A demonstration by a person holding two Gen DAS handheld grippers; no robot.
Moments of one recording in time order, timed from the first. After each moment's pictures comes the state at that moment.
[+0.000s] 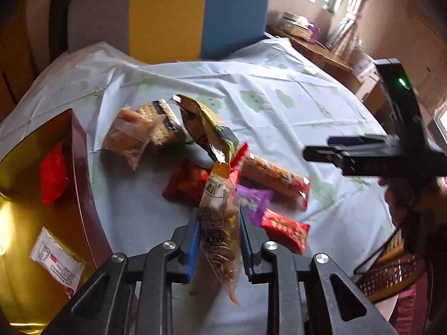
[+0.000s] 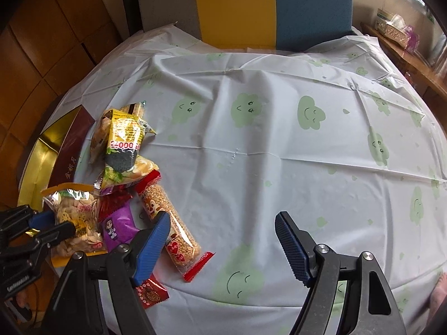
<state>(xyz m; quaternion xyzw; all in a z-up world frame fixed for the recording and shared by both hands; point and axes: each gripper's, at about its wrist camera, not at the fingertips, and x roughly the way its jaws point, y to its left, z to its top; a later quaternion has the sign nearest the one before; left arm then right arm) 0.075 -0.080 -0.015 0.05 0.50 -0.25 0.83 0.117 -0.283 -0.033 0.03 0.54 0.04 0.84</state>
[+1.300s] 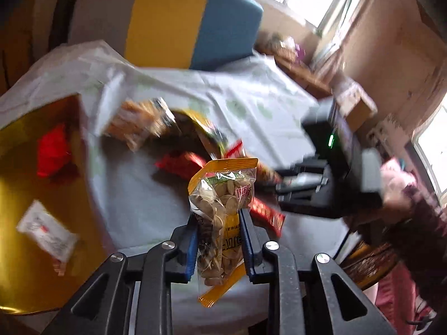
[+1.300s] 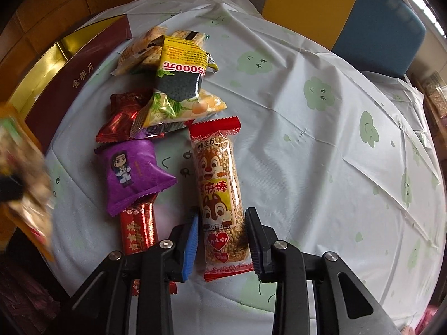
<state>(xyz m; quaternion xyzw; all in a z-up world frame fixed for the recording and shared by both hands) 0.046 -0.031 0.000 -0.04 0.46 -0.29 0.84 0.100 -0.207 -0.088 -0.14 0.58 0.11 0.79</state>
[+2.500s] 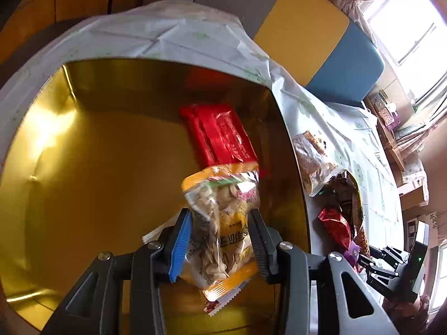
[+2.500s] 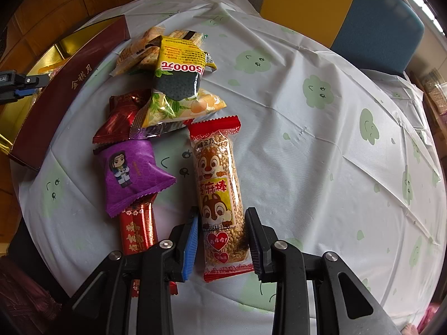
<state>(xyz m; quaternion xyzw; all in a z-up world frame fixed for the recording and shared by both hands) 0.132 0.114 -0.046 -0.17 0.53 -0.07 0.83 0.103 -0.210 -0.087 -0.14 0.58 0.11 0.79</state>
